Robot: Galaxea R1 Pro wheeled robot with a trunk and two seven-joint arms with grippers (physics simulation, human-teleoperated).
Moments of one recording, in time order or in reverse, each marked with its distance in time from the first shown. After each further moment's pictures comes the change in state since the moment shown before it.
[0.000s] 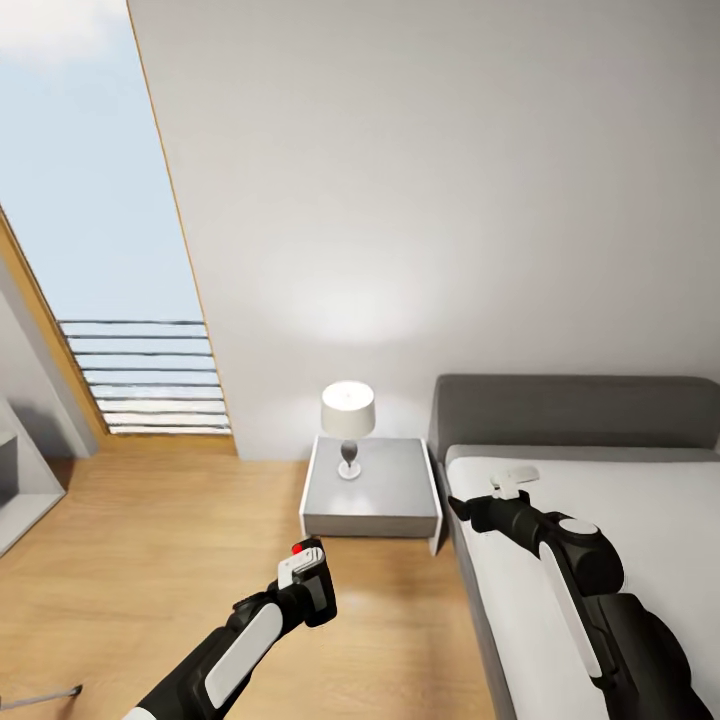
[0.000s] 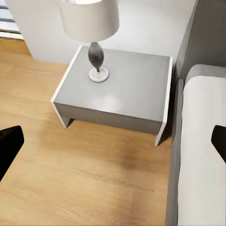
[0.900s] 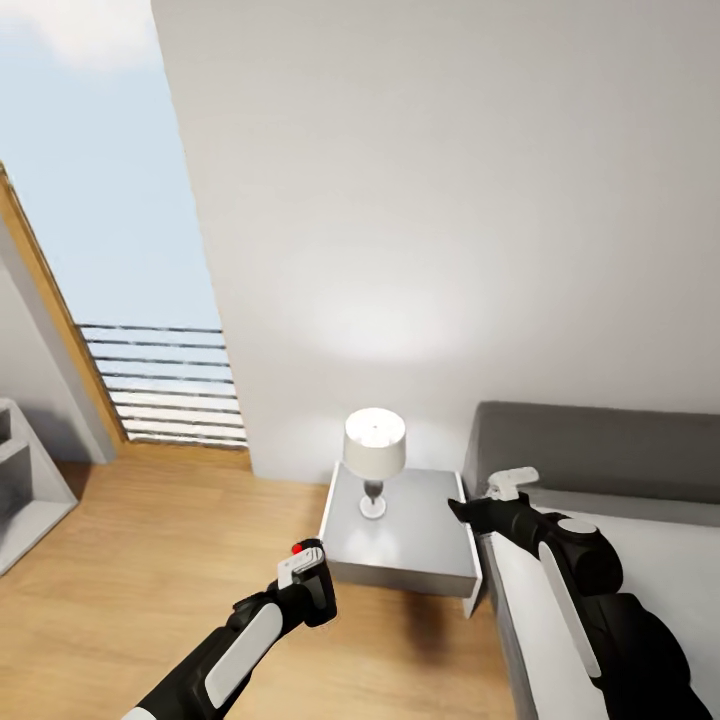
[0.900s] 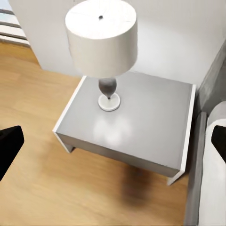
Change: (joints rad) left arm 0.000 0.000 0.001 0.000 0.000 0.000 0.001; right arm 0.000 0.000 0.003 0.000 0.000 0.019 -0.001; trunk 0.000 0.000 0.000
